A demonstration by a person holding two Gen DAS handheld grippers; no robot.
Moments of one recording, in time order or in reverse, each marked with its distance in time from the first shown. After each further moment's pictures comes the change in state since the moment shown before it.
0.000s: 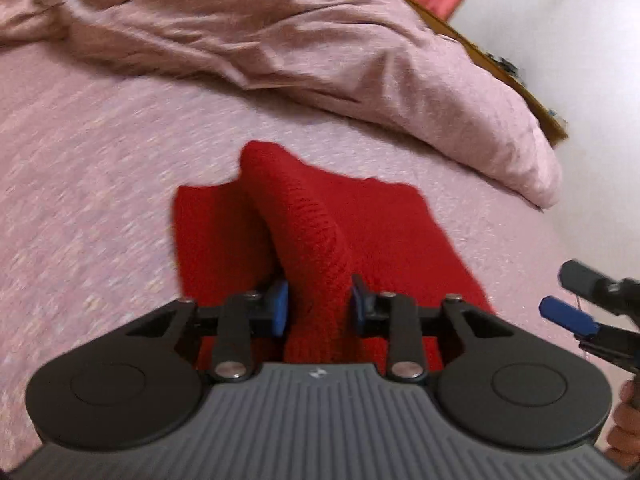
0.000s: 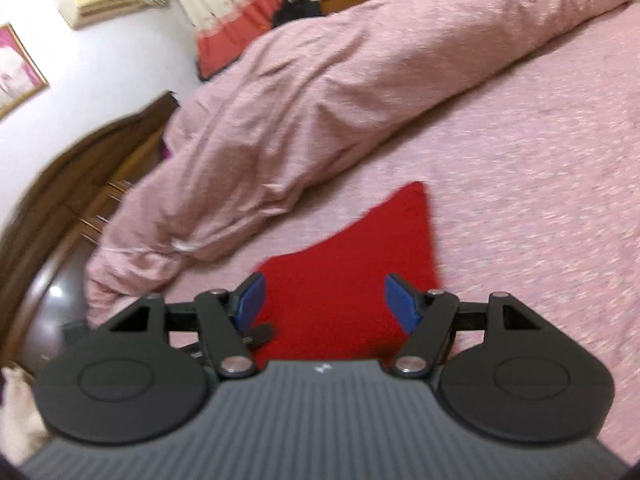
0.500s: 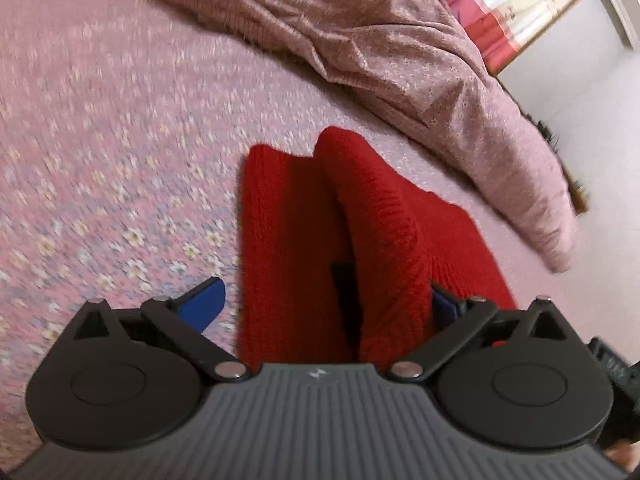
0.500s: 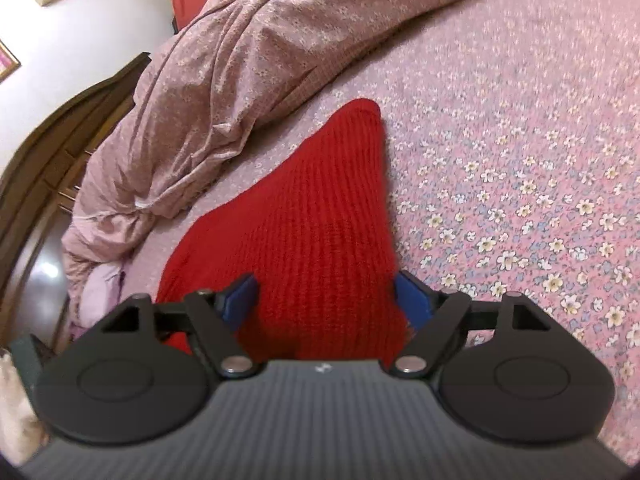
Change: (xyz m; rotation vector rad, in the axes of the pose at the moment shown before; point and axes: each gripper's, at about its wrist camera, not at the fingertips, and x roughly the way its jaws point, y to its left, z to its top) left arm 0.017 0.058 -0.027 -0.247 -0.062 -0.001; right arm 0.064 -0.053 -0.025 0.071 0.153 0.043
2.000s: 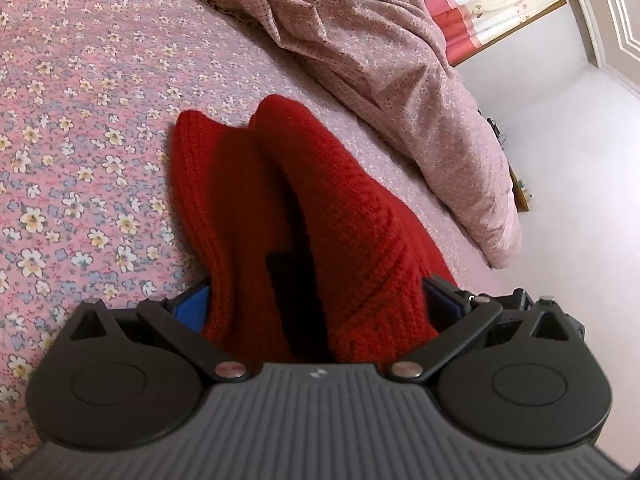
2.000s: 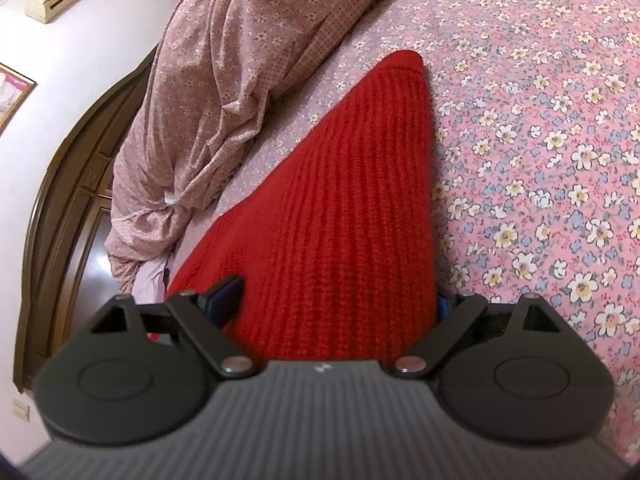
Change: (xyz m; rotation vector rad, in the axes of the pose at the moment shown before) left arm 0.040 -0.010 0.005 -0.050 0.069 -0.205; right arm 0.081 -0.014 0.031 0.089 0.129 0.180
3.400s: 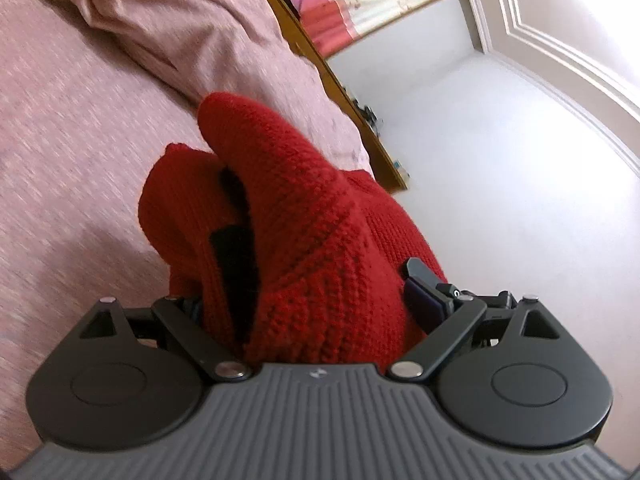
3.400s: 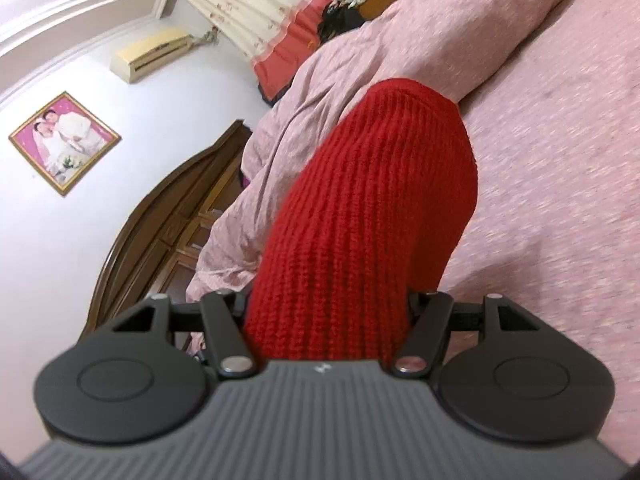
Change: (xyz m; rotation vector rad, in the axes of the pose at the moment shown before) left arm -0.039 -0.165 -0.105 0.091 0.008 -0.350; right arm -0.230 0.016 -0.032 -0.063 -0.288 0.147
